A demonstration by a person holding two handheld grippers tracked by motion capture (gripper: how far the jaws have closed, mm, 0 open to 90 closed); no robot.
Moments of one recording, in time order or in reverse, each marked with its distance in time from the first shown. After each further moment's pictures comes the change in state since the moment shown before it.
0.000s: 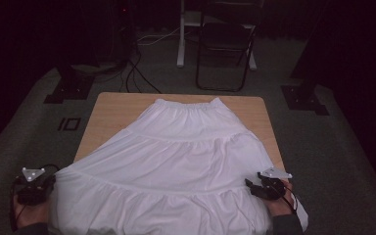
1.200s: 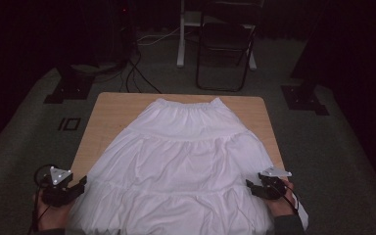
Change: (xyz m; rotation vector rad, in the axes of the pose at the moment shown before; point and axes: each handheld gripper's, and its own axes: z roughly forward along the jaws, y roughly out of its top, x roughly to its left) left arm -0.073 -0.004 -0.020 -0.024 -0.155 0.126; right arm -0.001 0.003 -0.003 0.047 -0.002 -0.003
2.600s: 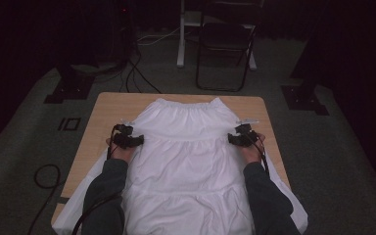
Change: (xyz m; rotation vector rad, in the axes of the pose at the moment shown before) left arm -0.102 0.138 0.184 0.051 -0.165 0.031; right arm -0.026 0.145 0.120 0.000 -0.141 0.070
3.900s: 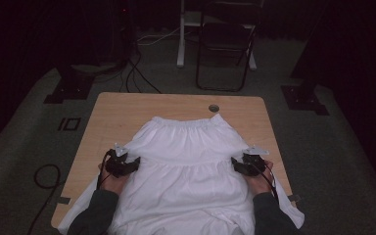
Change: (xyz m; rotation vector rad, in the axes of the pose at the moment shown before) left arm -0.017 -0.073 -0.049 -0.067 -0.044 0.095; right arm 0.019 -0.084 -0.055 -0.072 0.071 -0.062
